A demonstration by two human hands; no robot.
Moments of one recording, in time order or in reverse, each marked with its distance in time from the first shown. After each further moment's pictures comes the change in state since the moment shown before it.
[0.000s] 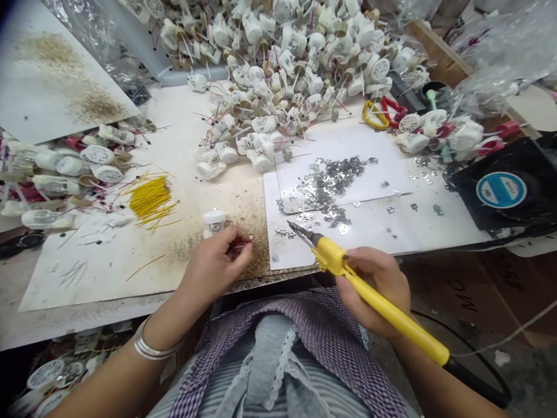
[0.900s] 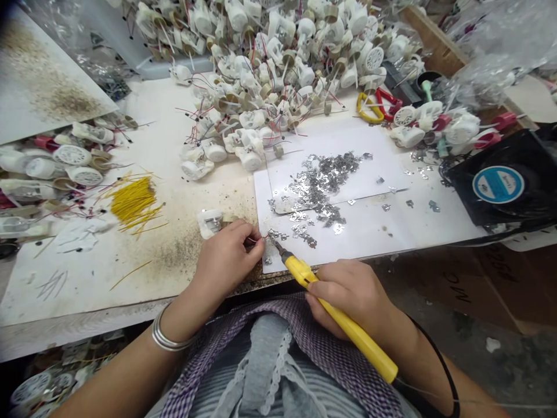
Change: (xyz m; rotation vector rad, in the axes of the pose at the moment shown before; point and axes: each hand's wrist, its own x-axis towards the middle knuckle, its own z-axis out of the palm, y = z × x) left_hand 0.023 0.023 0.018 0.268 -0.038 0.034; right_hand 0.021 -0.009 0.006 -0.192 -0.431 -0.389
